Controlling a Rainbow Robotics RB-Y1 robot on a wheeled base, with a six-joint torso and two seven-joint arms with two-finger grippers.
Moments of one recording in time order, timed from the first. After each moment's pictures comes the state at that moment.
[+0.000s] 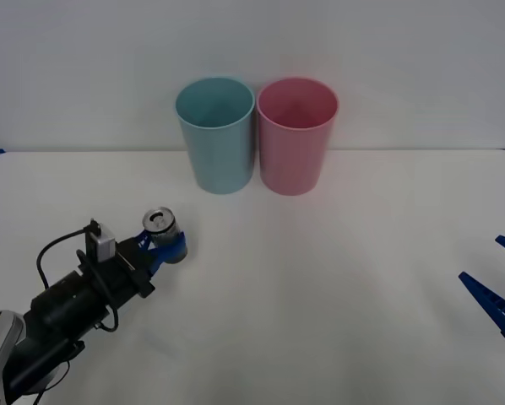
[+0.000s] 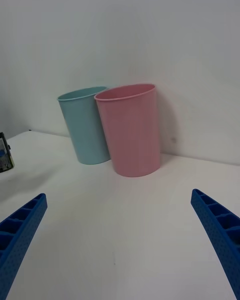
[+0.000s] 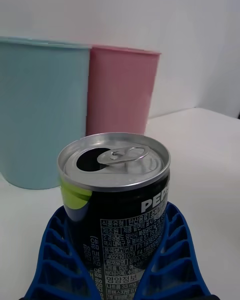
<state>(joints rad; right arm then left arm) 0.35 -0.40 -0.52 -1.66 0.96 -1.22 0.00 0.04 0.26 0.11 -1.46 -1.13 -0.90 -0.19</state>
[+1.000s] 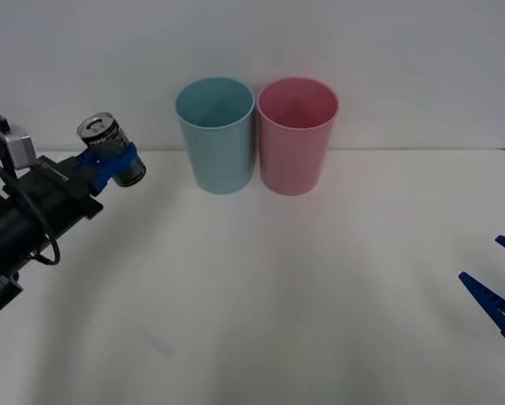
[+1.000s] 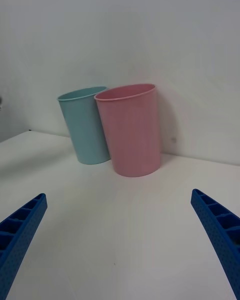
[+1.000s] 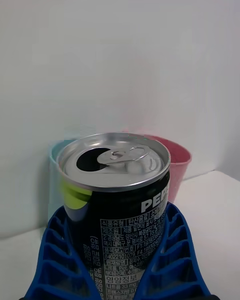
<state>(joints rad) 0.35 -0.40 -0.52 -1.66 0.96 -1.22 0.00 -0.04 0.27 0.33 -1.88 -1.45 -0.87 0.51</state>
